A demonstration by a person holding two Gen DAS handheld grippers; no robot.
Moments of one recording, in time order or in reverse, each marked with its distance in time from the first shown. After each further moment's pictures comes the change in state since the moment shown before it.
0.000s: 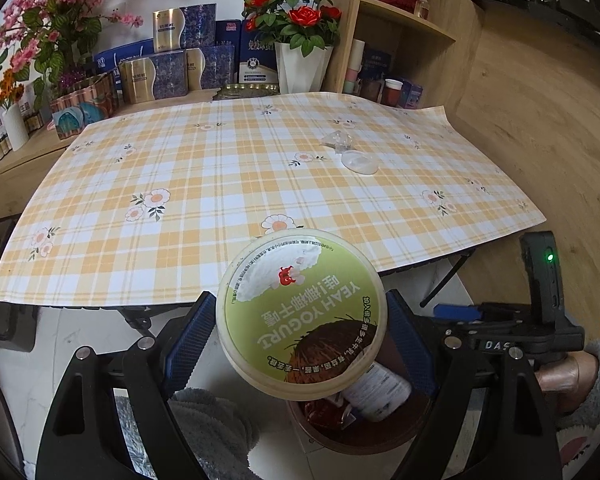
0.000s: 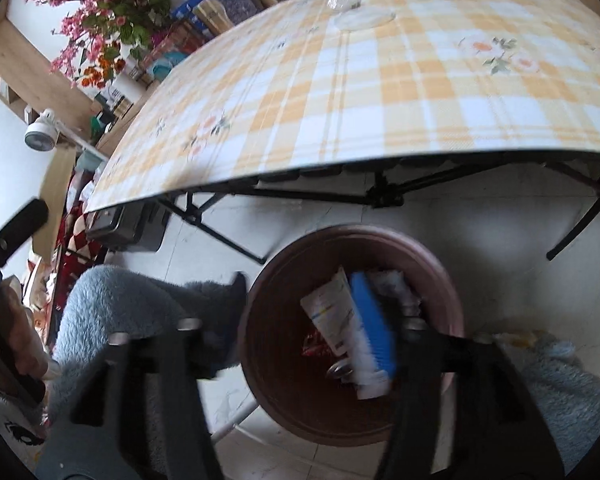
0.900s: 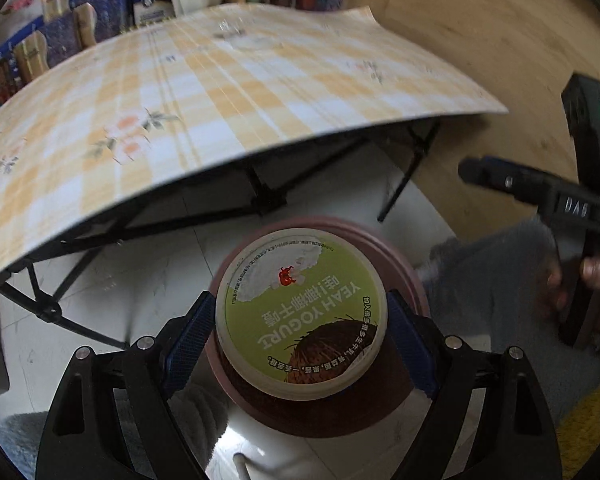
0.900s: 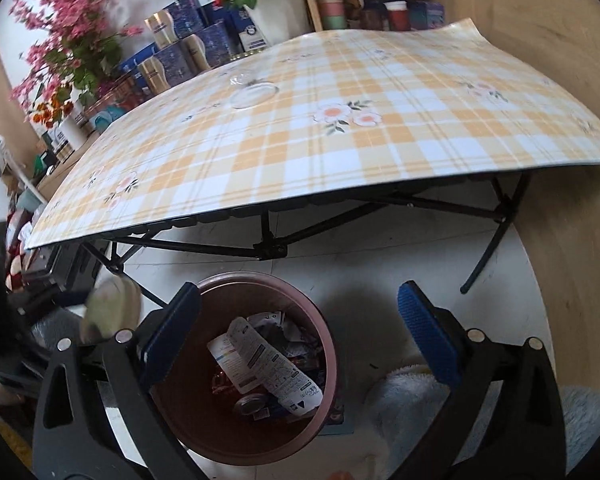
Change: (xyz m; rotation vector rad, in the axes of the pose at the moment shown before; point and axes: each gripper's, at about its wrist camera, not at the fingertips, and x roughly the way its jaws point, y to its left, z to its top) left arm 0.108 -0.064 -0.065 0.217 0.246 -0.198; right arm -0.050 -0.056 -0.020 0.022 -0.245 -0.268
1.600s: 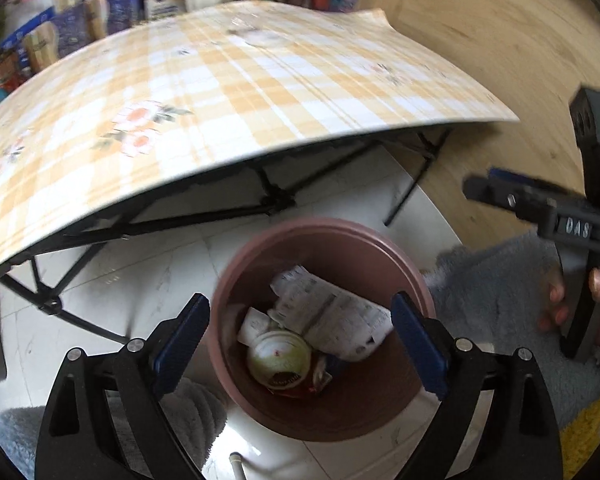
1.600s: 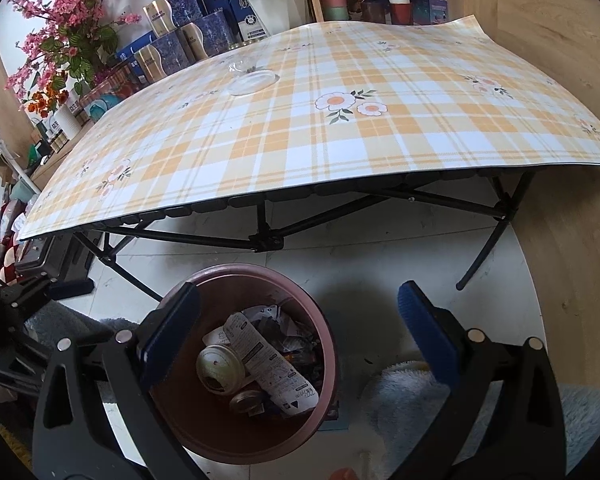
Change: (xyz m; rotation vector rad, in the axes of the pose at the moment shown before) left arm -0.001 0.011 0.003 -0.068 -0.030 0.033; right arm 0.008 0.008 -0.001 -0.029 0.030 -0.034
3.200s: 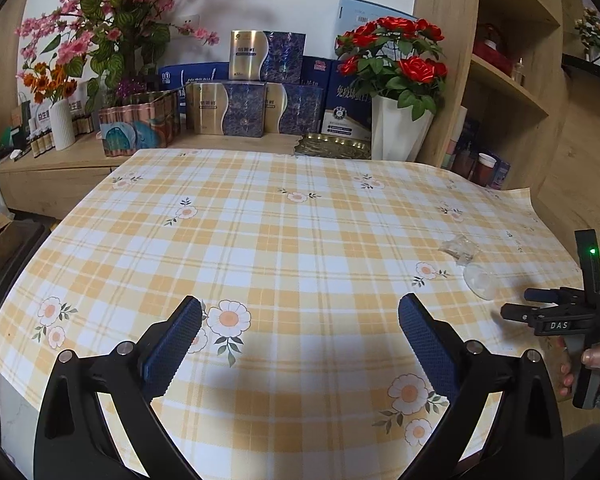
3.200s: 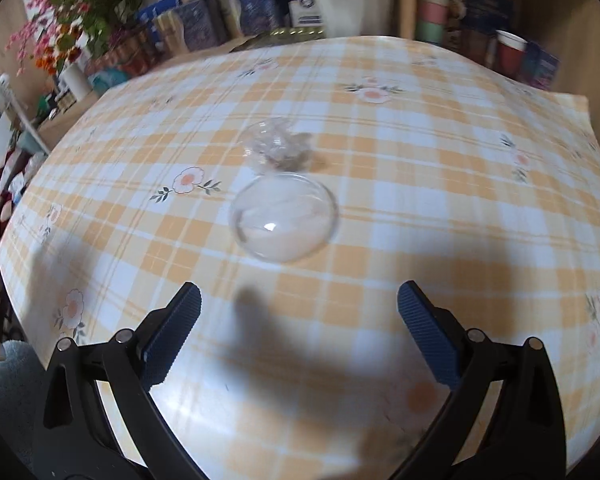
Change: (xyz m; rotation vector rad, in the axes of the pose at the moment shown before) left arm -0.073 0.175 0.122 -0.322 -0.399 0.337; right arm 0.136 0.052 0.202 -0.240 0.119 0.049
